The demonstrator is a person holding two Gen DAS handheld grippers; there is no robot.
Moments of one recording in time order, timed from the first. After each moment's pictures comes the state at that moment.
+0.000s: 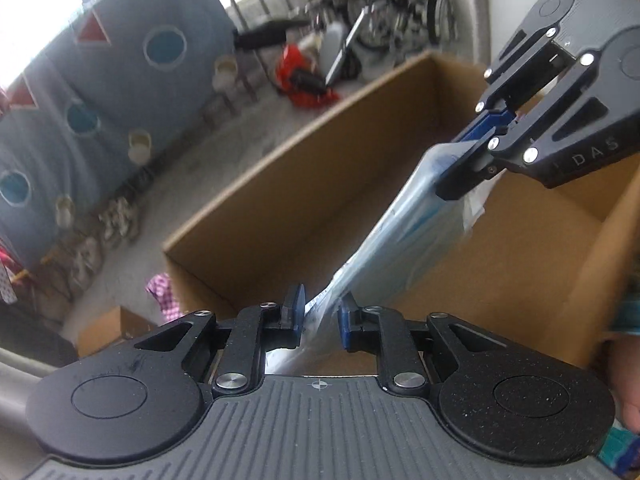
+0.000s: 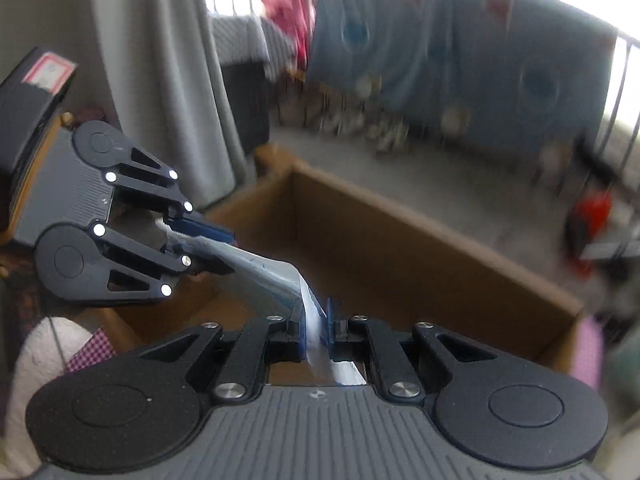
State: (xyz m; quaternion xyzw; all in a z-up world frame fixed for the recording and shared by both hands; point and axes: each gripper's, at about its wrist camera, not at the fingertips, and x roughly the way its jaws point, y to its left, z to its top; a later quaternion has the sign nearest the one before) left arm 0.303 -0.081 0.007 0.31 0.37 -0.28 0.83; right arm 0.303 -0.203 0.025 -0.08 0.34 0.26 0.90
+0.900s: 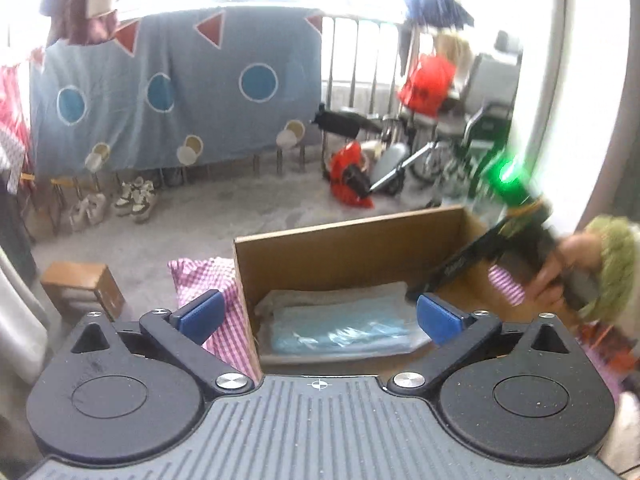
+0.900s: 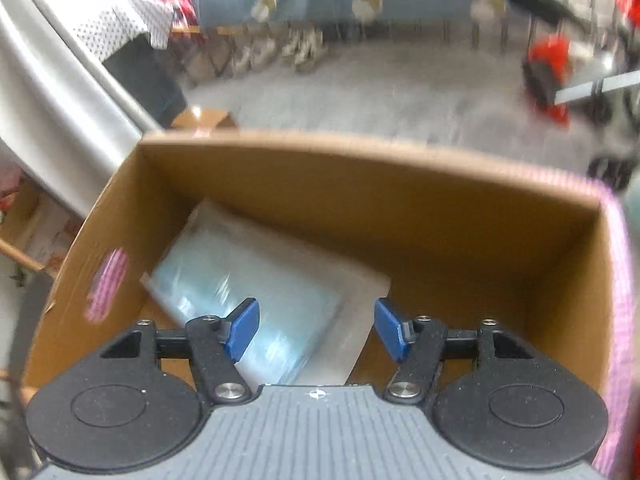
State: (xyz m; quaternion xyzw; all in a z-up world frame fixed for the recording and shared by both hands) left arm 0.235 0.028 0.081 0.03 0.29 -0.25 0.92; right arm 0.415 -0.251 -0.039 0.06 0.49 0.15 0.85
